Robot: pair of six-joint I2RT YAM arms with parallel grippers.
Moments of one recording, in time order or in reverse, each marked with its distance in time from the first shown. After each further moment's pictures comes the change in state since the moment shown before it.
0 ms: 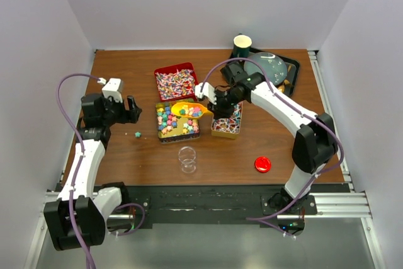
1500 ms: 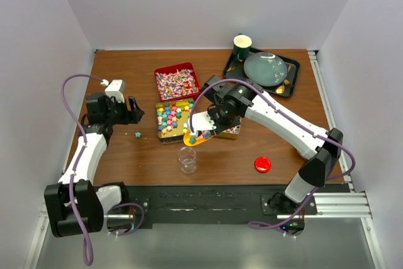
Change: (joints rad) left arm 0.000 0.113 -0.011 0.027 0.021 -0.067; right arm 0.320 -0.099 0.212 -0.498 0.548 -0.240
